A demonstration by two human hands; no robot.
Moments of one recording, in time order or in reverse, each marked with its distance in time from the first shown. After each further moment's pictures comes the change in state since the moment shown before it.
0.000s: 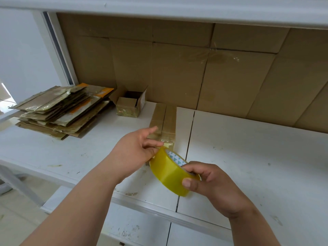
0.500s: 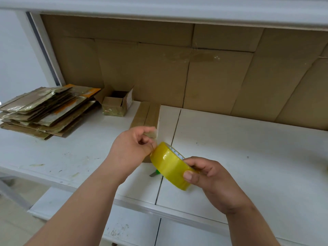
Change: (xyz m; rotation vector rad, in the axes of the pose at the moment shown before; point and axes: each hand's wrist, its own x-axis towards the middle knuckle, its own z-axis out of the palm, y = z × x) left_hand -0.009 0.018 0.049 -0.070 0.161 0.053; right_hand -0.033 0.004 -0.034 0.155 0.089 -0.044
